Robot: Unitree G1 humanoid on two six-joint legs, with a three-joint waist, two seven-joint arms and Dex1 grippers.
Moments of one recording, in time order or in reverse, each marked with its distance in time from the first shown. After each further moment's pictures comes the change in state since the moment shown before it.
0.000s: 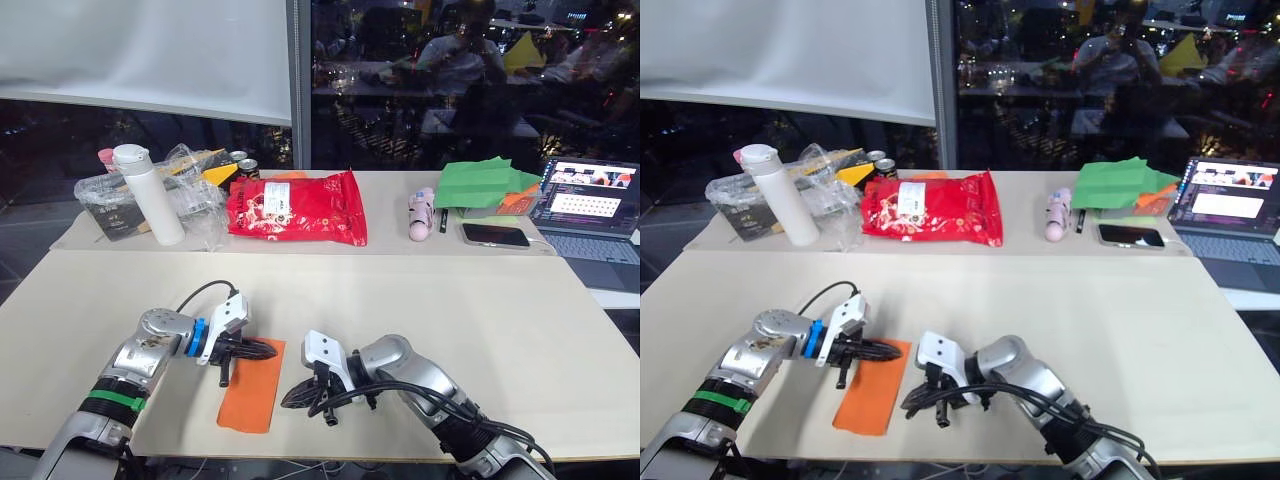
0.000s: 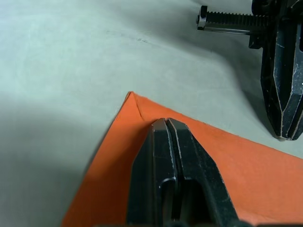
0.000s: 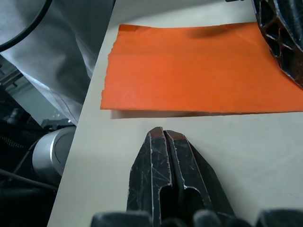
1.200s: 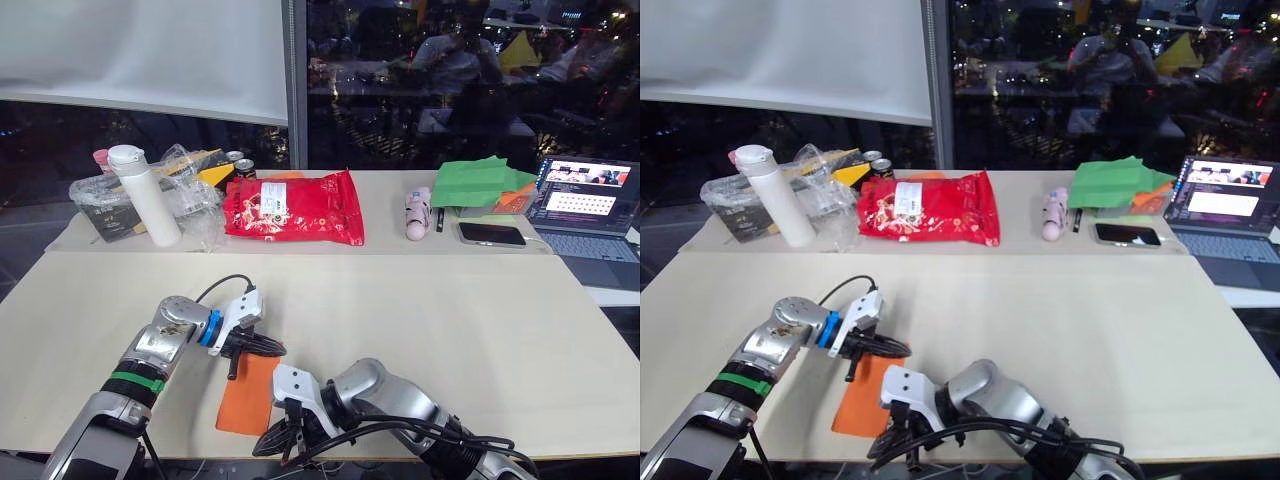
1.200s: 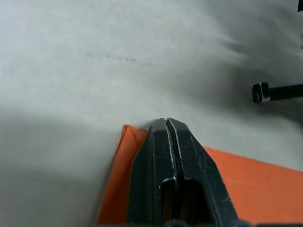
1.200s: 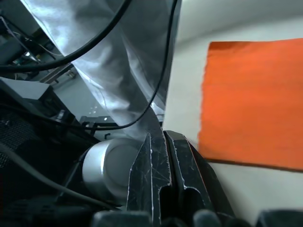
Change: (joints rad) left arm -0.080 -0.043 -0.032 0.074 0.070 -0.039 -0.074; right arm 0.038 0.043 0.161 -0.101 0.106 0.122 -0.040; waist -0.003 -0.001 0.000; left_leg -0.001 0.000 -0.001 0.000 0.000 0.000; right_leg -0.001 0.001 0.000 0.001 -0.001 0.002
